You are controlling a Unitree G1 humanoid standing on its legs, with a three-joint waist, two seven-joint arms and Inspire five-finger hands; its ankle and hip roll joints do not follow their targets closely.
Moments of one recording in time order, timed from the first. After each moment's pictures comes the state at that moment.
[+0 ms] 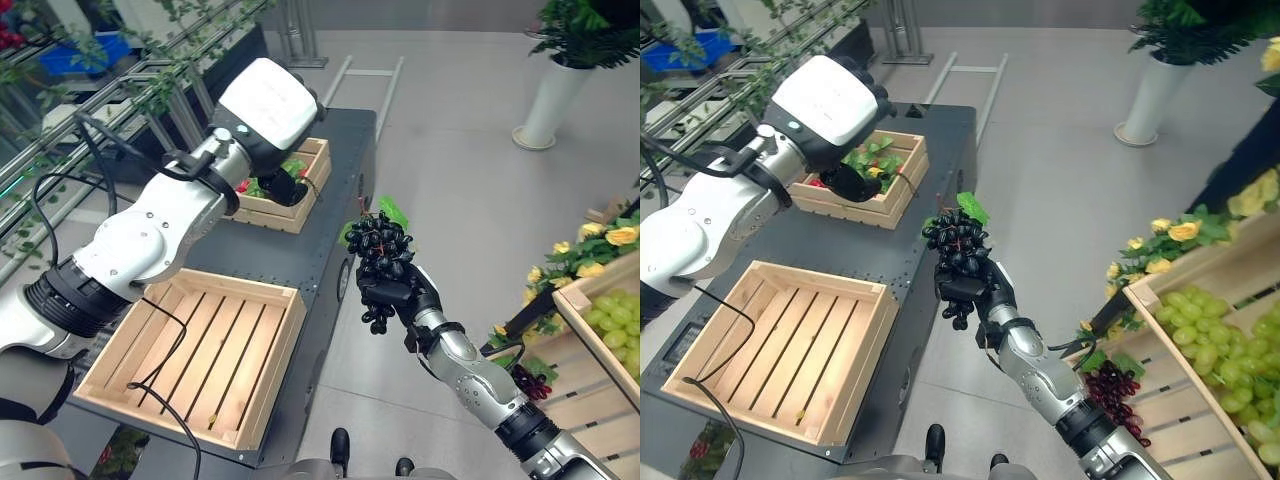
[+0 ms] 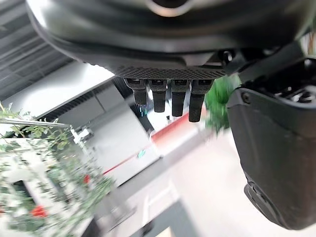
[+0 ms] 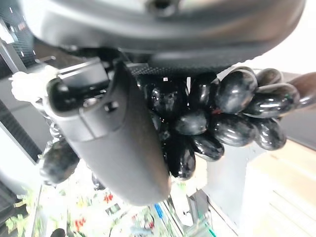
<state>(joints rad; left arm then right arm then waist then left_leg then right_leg) -0.95 1.09 -0.70 -0.08 0.71 0.21 0.00 -0.25 -0.42 0.53 0.07 0.83 0.03 -0.30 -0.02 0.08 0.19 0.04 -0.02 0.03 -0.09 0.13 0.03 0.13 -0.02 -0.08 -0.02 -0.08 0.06</state>
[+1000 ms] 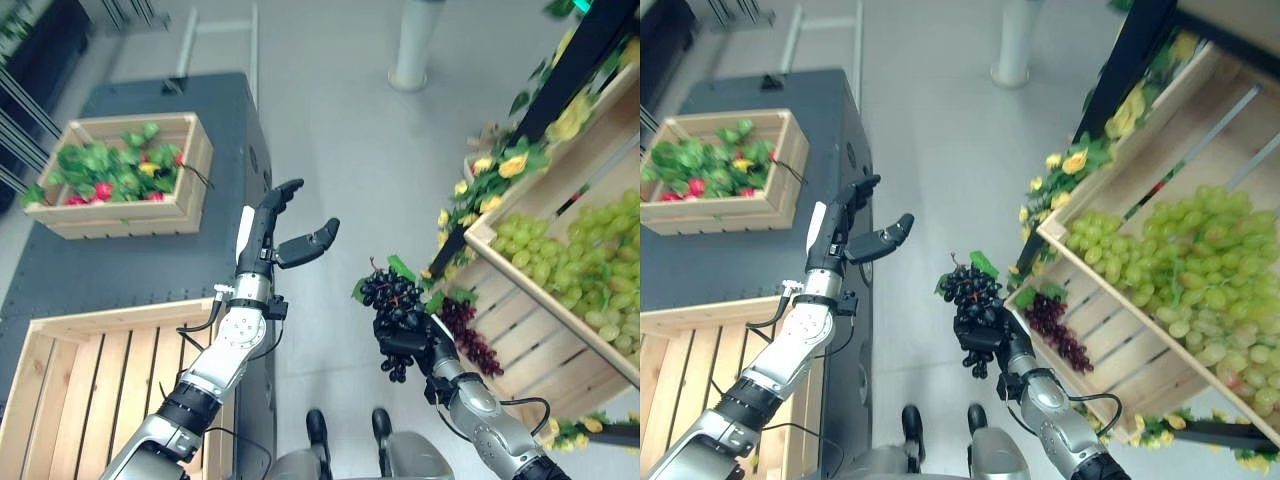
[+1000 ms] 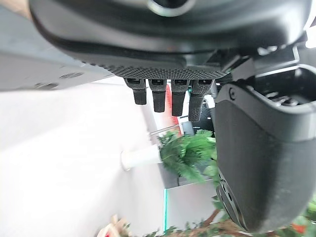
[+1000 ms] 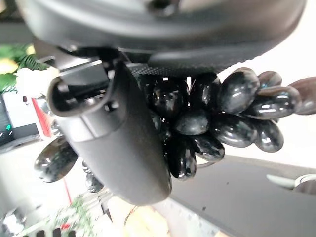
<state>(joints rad) -0.34 0.47 -0.39 0.23 -0.20 -0.31 0.45 -0.06 -0.43 0.47 0.20 0.67 -0.10 -0.13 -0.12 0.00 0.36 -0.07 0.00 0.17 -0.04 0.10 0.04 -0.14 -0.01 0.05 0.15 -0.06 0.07</state>
